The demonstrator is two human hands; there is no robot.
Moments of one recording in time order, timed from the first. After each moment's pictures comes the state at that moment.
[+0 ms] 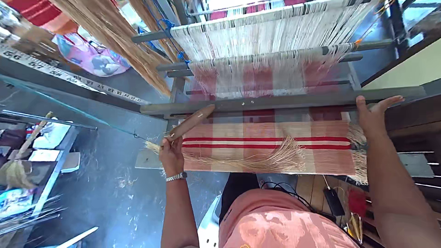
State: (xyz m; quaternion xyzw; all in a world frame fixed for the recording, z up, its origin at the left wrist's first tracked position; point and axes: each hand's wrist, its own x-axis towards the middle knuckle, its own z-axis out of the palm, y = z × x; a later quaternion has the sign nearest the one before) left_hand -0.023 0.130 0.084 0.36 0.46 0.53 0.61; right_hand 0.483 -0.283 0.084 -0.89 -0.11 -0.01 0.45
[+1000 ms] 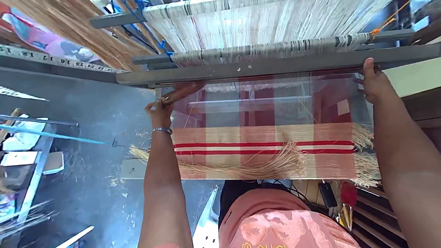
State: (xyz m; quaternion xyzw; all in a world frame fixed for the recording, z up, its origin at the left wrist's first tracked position) left_hand 0.084 0.302 0.049 0.49 0.49 0.41 0.60; right_hand 0.583 -0.203 0.098 -0.86 -0.01 0.18 0.48
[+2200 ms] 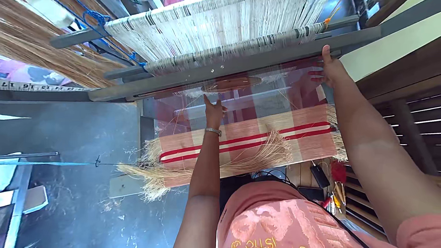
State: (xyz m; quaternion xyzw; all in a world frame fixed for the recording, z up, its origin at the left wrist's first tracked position) left_hand 0.251 0.097 0.056 0.65 0.45 0.13 0.59; right_hand 0.583 -0.199 0.088 -0.78 0.05 0.23 0.57
